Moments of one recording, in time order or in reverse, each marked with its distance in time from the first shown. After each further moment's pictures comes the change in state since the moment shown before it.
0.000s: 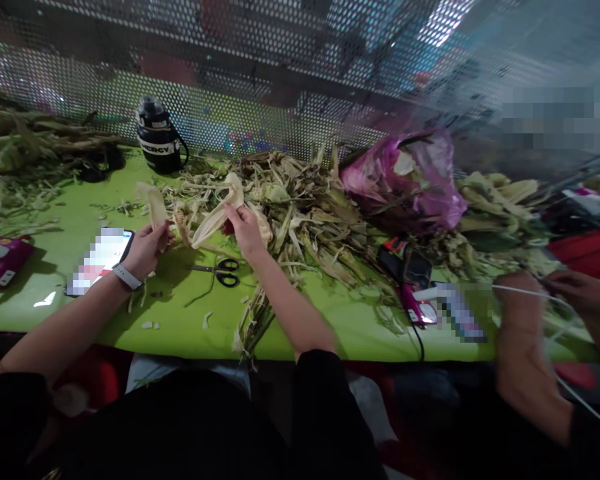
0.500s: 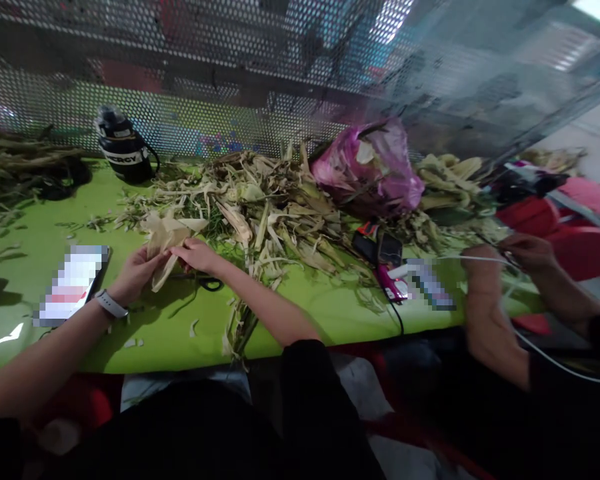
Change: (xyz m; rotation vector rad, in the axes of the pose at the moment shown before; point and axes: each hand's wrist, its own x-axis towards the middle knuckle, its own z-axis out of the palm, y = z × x) left_hand -0.024 -0.002 0.013 0.167 -0.297 -0.089; right_hand -0.023 0.003 0.031 -0.230 -0.492 0.208
